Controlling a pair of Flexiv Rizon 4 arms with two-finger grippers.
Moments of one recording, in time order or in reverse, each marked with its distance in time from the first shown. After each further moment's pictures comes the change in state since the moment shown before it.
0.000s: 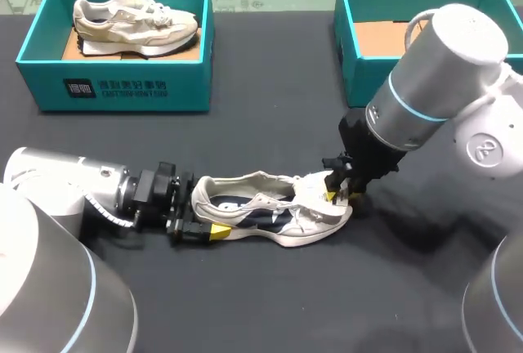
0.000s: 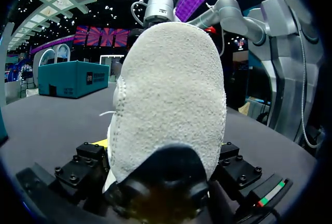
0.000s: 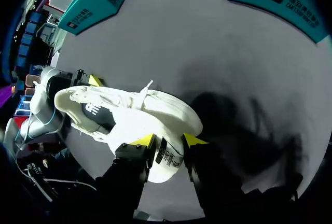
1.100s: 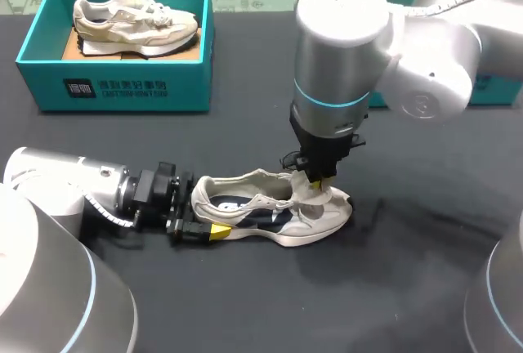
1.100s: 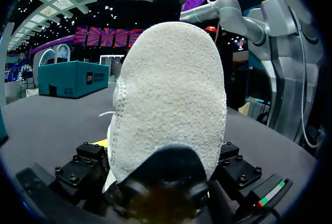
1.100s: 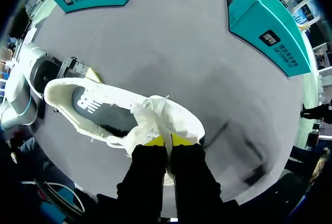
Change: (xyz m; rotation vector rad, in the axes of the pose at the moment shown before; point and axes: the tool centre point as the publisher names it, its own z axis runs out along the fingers) left arm 0.000 0.000 0.000 0.000 0.001 0.000; right arm 0.041 0.012 -0.022 0.002 -0.353 -0.156
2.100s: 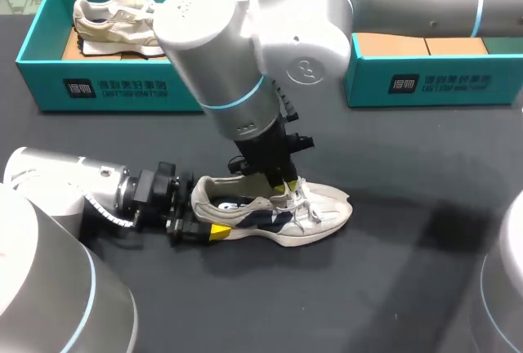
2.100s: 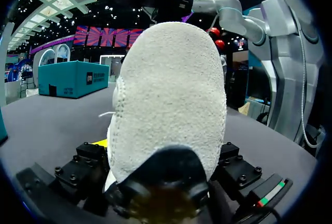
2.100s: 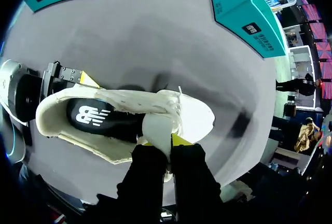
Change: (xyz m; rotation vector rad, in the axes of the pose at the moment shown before) left arm 0.000 0.000 0.000 0.000 0.000 0.000; right arm 0.053 0.007 -0.002 0.141 -0.291 0.123
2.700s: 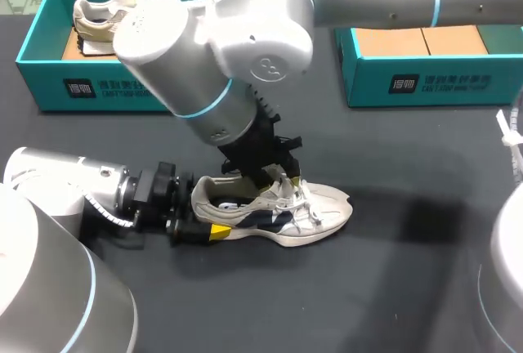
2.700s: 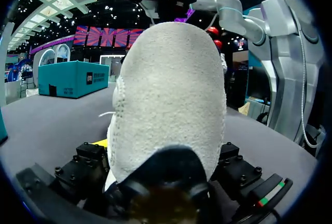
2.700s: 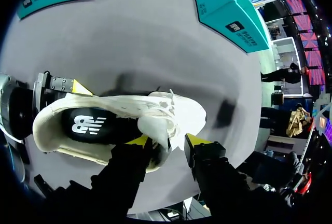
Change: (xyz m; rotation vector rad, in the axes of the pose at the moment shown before) left arm 0.000 0.000 0.000 0.000 0.000 0.000; right arm 0.004 -0.001 -0.005 0.001 -0.130 0.120
